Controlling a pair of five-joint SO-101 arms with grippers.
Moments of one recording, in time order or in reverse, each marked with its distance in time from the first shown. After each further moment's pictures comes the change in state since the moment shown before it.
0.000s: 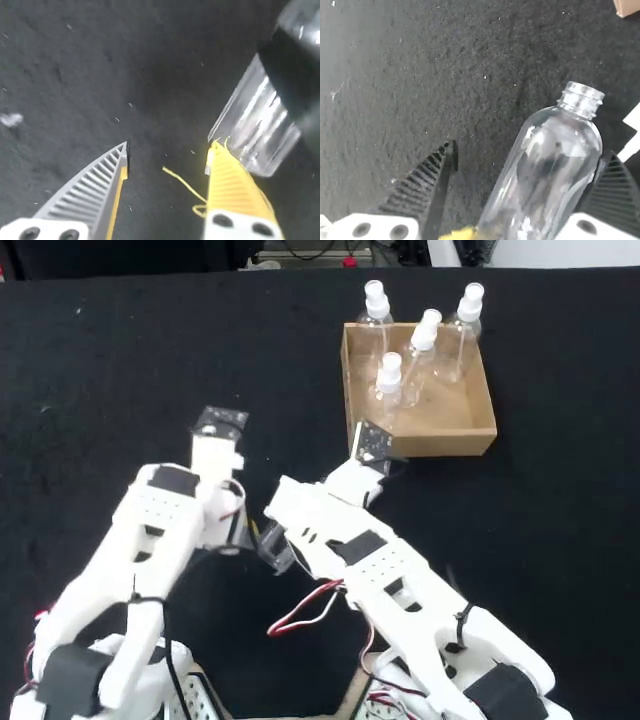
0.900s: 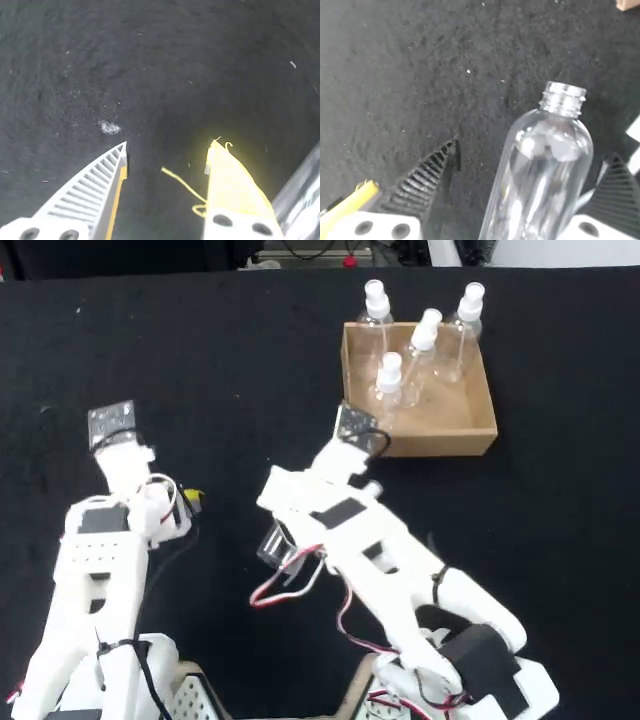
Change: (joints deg) left arm -19.3 -16.4 13.5 -15.2 8.3; right arm 0.4 13.0 -15.4 13.7 1.4
